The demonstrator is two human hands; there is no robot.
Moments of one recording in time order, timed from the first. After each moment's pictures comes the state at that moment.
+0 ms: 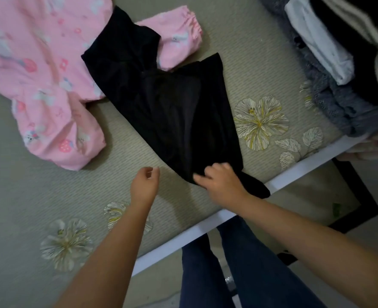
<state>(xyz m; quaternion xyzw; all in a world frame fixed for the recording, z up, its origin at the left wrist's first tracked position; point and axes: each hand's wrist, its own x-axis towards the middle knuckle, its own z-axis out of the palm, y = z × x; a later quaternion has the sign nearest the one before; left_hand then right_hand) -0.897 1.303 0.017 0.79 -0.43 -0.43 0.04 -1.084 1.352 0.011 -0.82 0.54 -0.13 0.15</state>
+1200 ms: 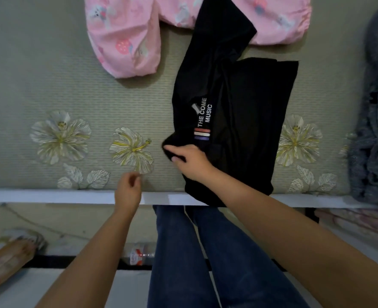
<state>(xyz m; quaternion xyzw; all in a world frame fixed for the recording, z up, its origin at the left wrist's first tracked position) -0.841 1.461 -0.006 0.88 -0.22 -0.40 0.16 -0.980 1.340 0.020 -0.67 0.48 0.06 0.56</state>
